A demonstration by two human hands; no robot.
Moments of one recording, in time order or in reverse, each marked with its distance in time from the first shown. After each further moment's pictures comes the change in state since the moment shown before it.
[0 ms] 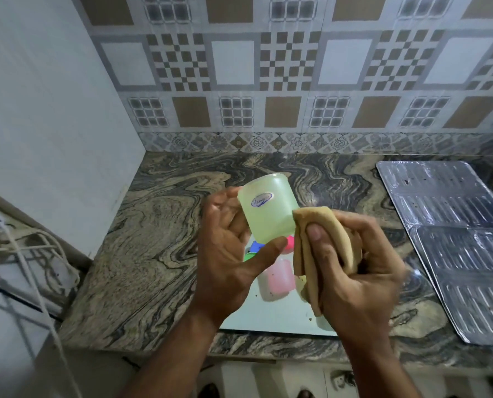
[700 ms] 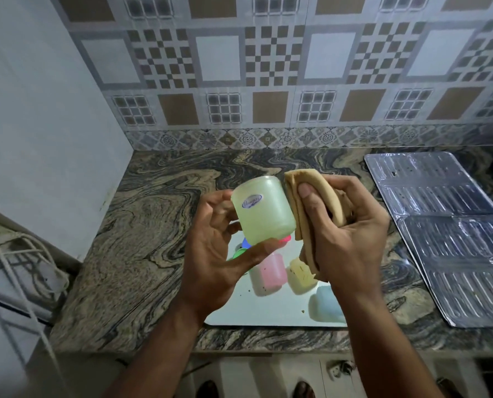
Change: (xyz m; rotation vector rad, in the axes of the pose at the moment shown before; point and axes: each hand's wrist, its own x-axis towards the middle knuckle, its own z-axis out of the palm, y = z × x) left_hand -0.001 0.003 -0.003 0.091 -0.046 -0.045; right_hand 0.037 0.004 -0.001 -0.035 -0.029 0.085
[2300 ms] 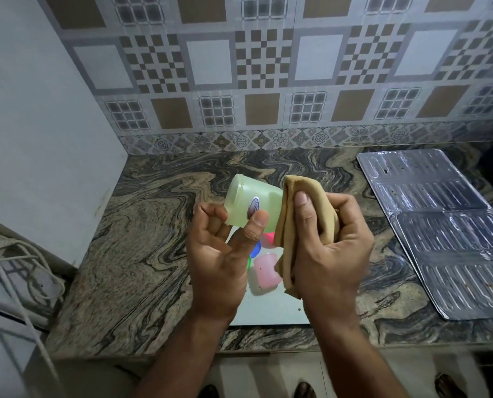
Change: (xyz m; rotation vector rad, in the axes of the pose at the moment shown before) left_hand -0.009 0.000 0.032 -0.176 0.320 -0.082; right_hand -0.033 -0.016 0.016 0.014 0.208 0.050
